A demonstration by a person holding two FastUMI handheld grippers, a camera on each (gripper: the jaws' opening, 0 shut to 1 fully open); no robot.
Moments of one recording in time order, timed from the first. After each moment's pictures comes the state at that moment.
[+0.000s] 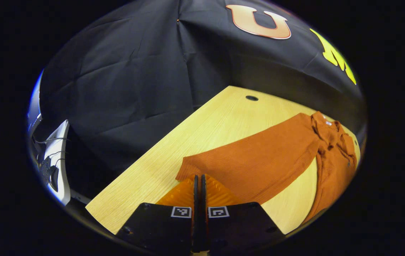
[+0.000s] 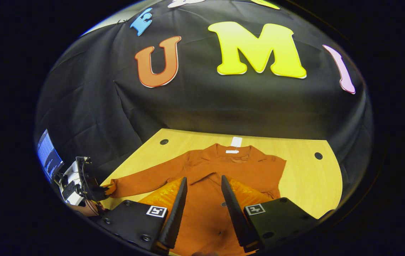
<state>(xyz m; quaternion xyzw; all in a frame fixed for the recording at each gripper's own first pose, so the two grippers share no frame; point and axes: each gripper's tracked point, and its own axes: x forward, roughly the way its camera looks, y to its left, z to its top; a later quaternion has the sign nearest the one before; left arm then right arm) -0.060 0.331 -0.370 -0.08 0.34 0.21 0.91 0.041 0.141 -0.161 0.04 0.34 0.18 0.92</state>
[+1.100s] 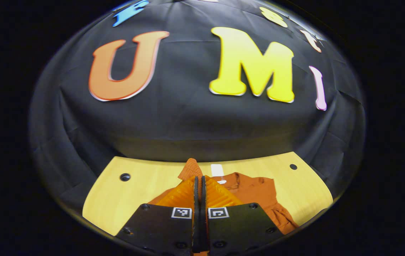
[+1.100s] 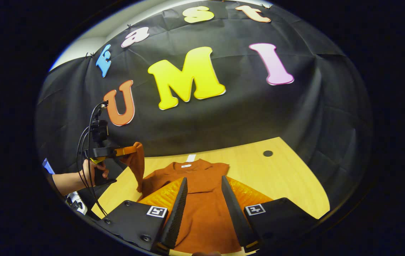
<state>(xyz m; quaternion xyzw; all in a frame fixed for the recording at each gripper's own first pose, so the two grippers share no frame) 0.186 -0.024 -0.159 -0.02 0.25 -0.08 0.96 -0.021 -0.094 -0.115 0.13 0.26 0.05 0.96</state>
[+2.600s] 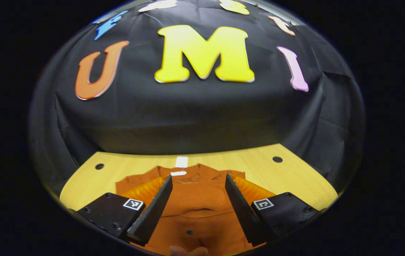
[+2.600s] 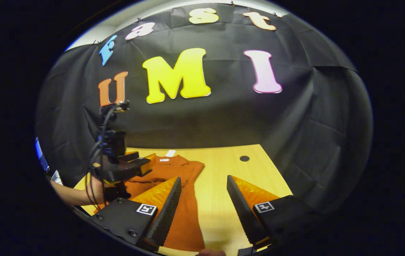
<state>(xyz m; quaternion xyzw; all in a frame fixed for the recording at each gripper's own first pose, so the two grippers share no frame) 0.129 -0.108 -0.140 -0.01 0.18 -0.05 0.98 -0.023 -0.113 -0.113 0.06 0.24 0.06 0.97</state>
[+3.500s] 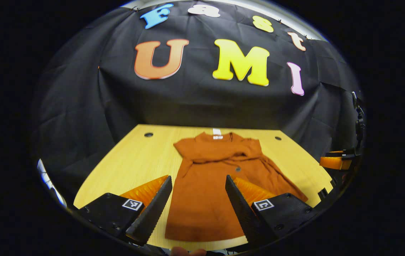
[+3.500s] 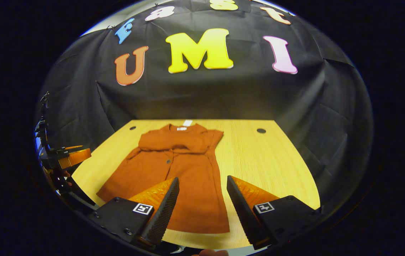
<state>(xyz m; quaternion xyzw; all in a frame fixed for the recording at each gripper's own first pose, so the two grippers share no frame) -0.120 0.078 -0.200 -0.05 0.29 -0.05 0.95 -0.130 -0.069 -0.216 0.03 0.37 0.08 0.92</state>
